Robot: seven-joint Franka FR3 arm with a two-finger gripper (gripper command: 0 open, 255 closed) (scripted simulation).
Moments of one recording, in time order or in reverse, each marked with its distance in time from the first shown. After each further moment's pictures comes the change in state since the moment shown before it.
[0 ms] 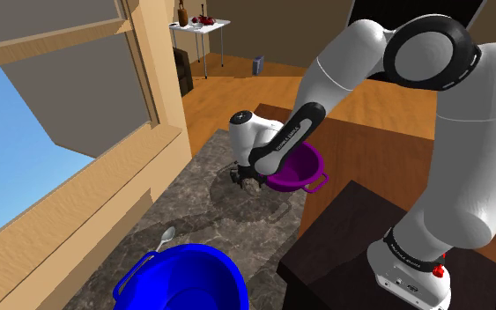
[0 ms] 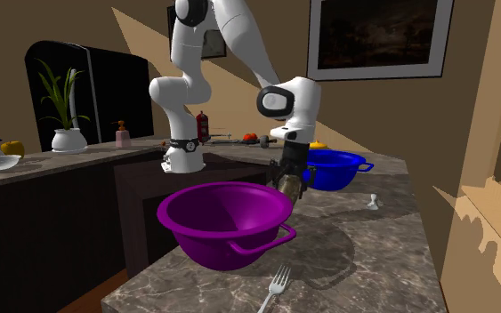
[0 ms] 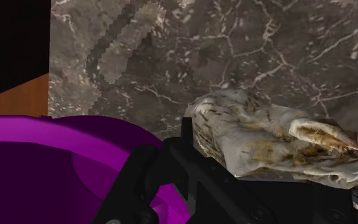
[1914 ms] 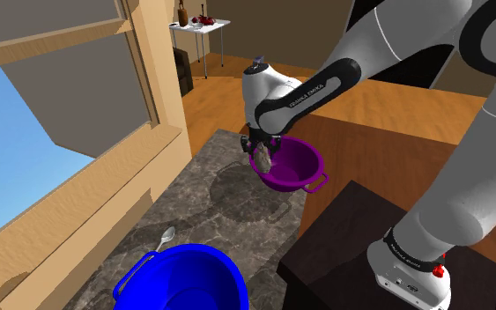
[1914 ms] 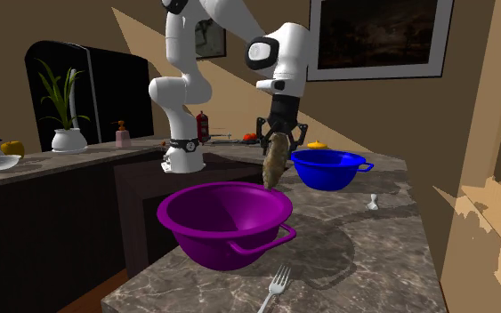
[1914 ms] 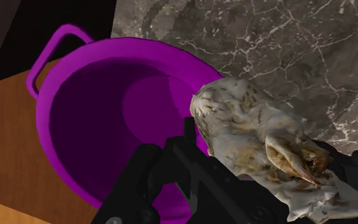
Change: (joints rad) arm -0.107 -0.310 0.041 -0.039 0.181 -0.228 -0.242
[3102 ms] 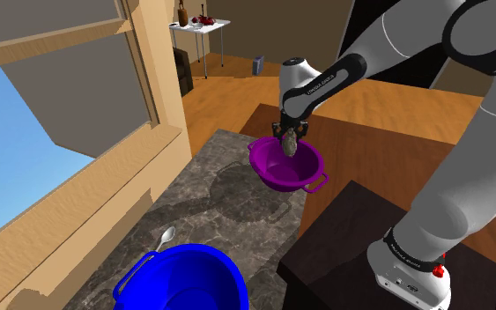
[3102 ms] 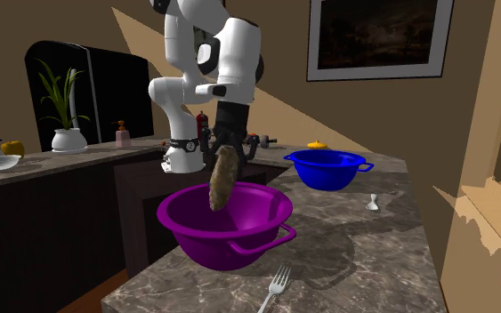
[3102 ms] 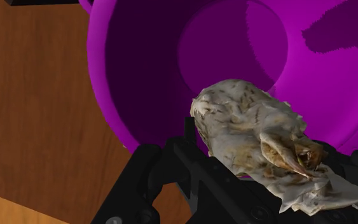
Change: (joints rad) arm -0.183 0.021 -0.151 -0.029 -0.021 0.099 -0.305
